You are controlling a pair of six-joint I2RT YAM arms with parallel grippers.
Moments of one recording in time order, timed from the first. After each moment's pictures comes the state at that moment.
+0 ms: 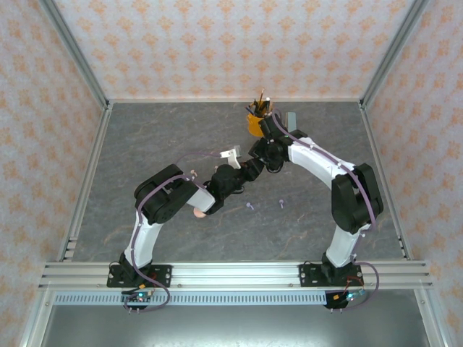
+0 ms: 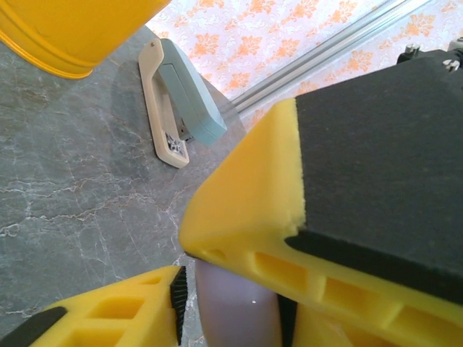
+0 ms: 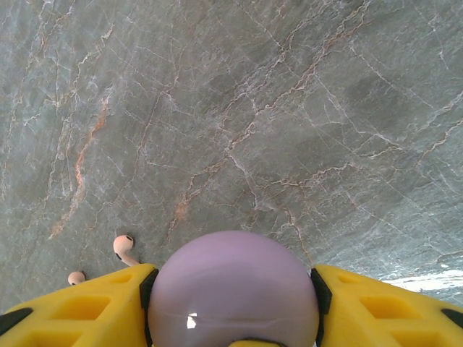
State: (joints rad) left arm -0.72 2.12 0.90 1.14 -0.03 -0.99; right arm 0.48 1.78 1.37 -0.66 -0.08 1.02
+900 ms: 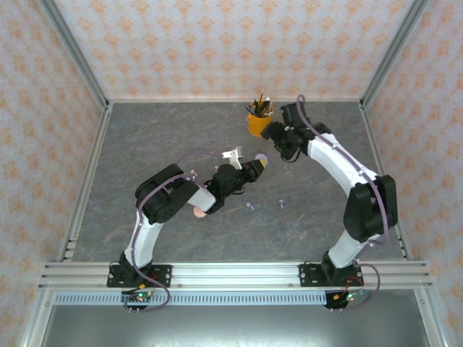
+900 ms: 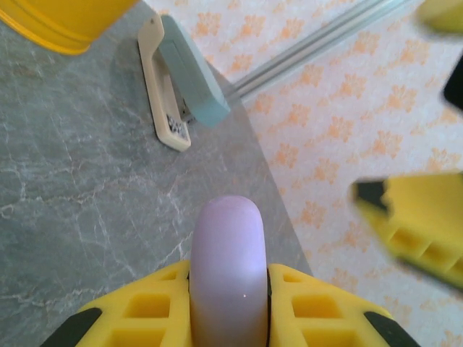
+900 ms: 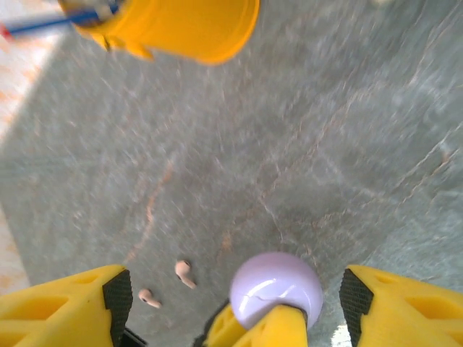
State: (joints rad) left arm -0.72 2.12 0.91 1.08 0.04 -0.98; right arm 0.34 1.64 1.38 -0.64 -0.13 1.00
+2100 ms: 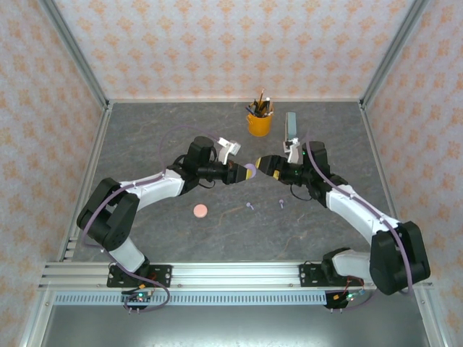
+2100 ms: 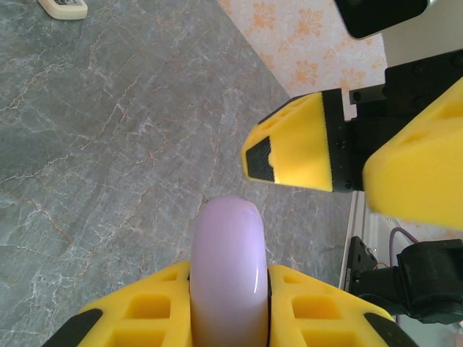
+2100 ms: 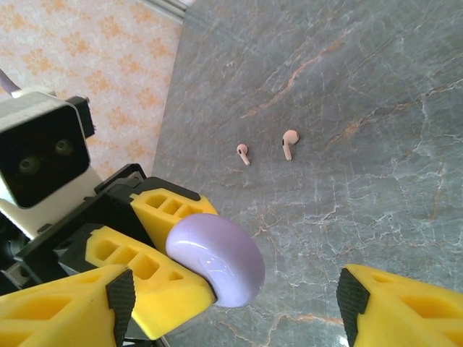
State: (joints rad) left arm -0.53 1.64 0.93 0.20 0.71 -0.44; right arm 0.34 1.24 0.70 0.00 -0.65 0.74
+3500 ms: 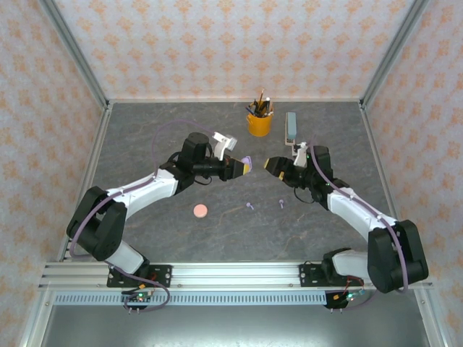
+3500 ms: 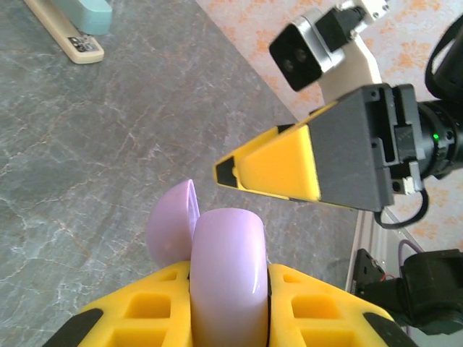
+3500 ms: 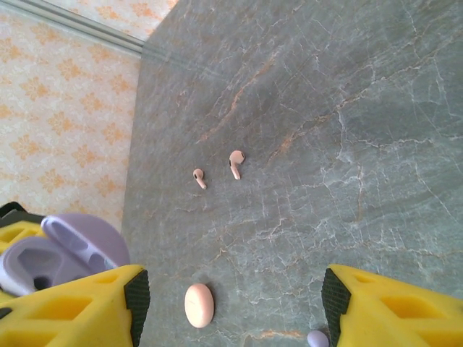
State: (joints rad) left arm -0.52 1.55 0.95 0.12 0.65 -0.40; right arm 0.27 1.24 0.63 0.05 -0.57 0.80
